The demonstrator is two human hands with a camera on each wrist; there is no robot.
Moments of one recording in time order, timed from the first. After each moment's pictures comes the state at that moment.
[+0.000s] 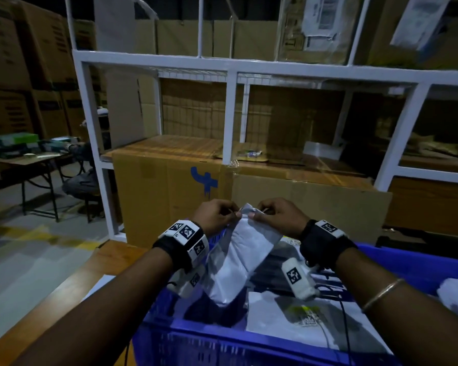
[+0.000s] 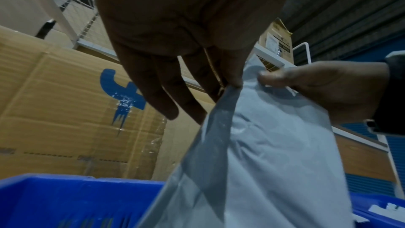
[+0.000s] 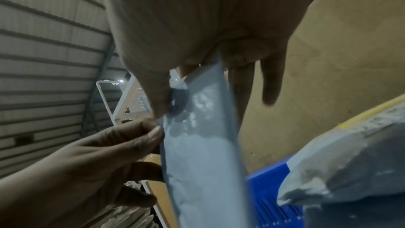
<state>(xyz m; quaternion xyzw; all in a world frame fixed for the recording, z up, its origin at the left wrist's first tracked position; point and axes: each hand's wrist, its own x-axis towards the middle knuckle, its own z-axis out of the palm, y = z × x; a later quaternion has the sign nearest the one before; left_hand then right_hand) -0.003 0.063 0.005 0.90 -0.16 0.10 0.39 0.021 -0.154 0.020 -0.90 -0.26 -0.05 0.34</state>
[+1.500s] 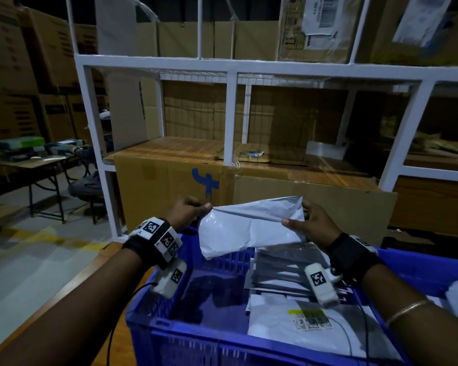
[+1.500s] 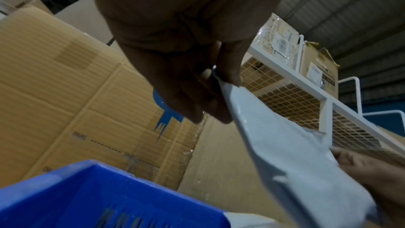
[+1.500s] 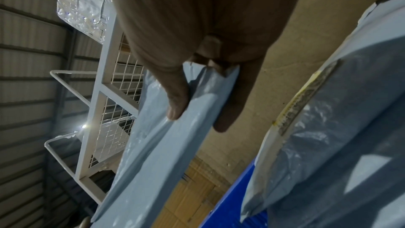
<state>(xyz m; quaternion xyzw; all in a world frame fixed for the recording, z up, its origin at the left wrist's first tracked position) -0.027 0.101 0.026 0.82 0.02 0.07 0.57 0.027 -0.215 -0.009 -0.76 -0.22 -0.05 0.61</state>
